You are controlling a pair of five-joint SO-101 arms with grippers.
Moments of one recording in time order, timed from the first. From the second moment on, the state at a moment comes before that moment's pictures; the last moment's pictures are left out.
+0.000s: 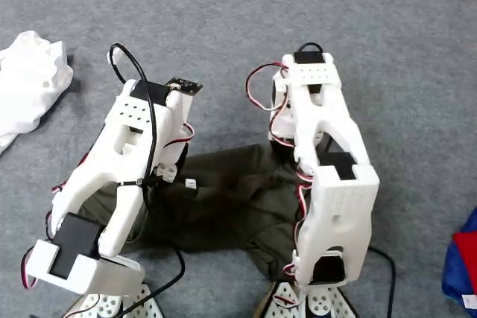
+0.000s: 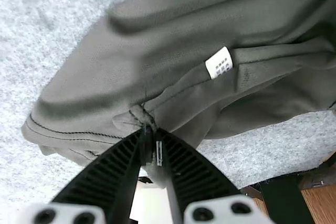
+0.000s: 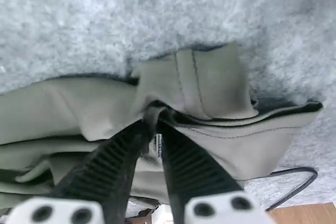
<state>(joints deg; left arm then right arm) 13.5 -3.6 17.1 95.0 -10.3 -6.0 31.8 -9.3 97.4 -23.5</state>
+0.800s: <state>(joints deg) 6.4 -3.2 -12.0 95.3 -10.3 2.5 9.1 -26.3 100.5 -23.5</state>
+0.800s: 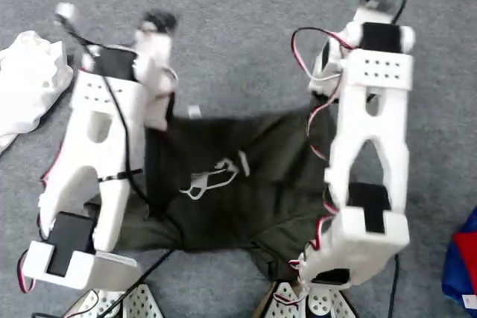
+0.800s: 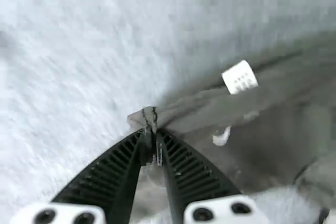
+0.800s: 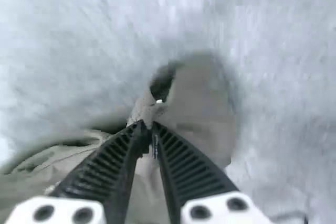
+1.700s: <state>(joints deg) -5.9 -3.1 -65.7 82.9 -10.3 3.9 6.8 -75.0 81.8 -23.5</state>
